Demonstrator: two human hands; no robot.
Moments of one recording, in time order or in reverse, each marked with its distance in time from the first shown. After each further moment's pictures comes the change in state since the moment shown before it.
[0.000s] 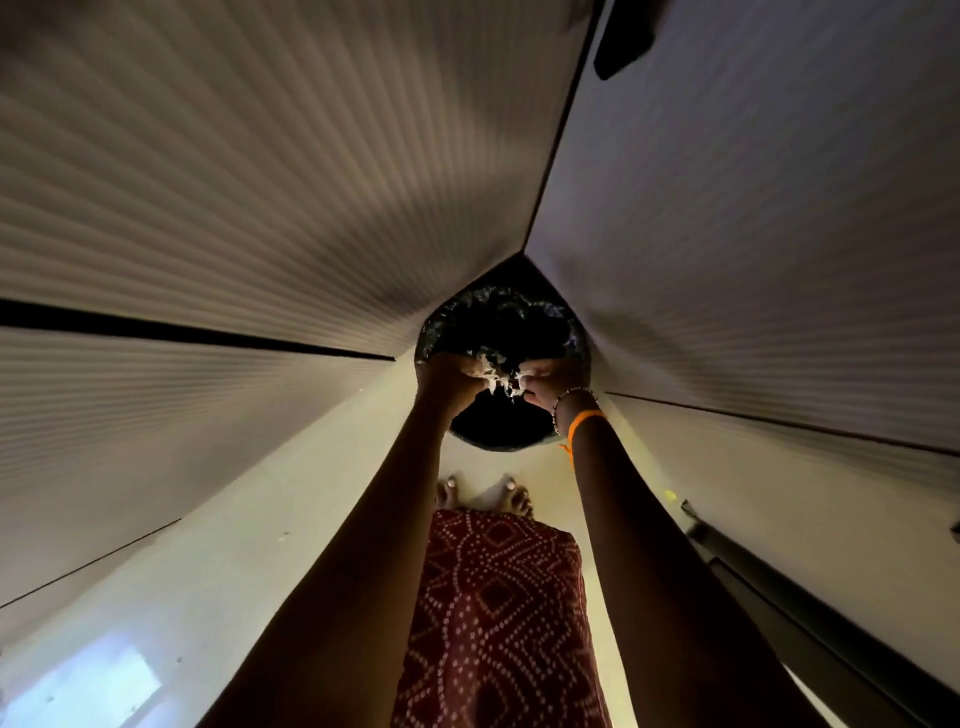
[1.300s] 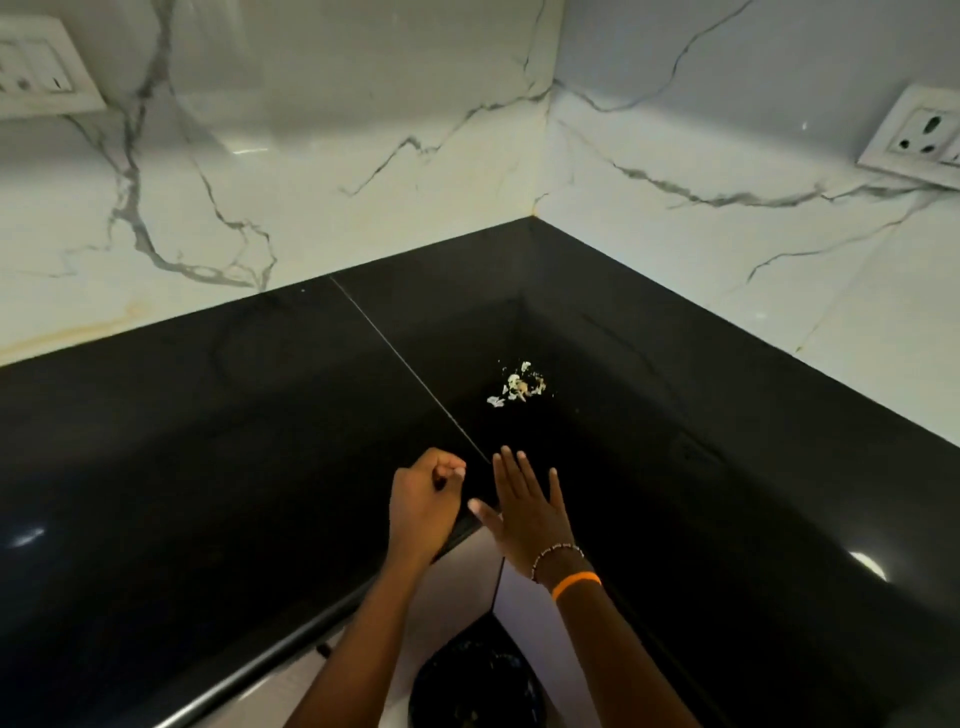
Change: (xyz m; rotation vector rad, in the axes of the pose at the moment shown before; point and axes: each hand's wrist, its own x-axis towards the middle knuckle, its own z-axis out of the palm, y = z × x) left_hand -0.281 0.271 -0.195 -0.141 0.475 0.830; right_hand -0.361 -0.278 -0.084 -1.096 0.552 -0.862
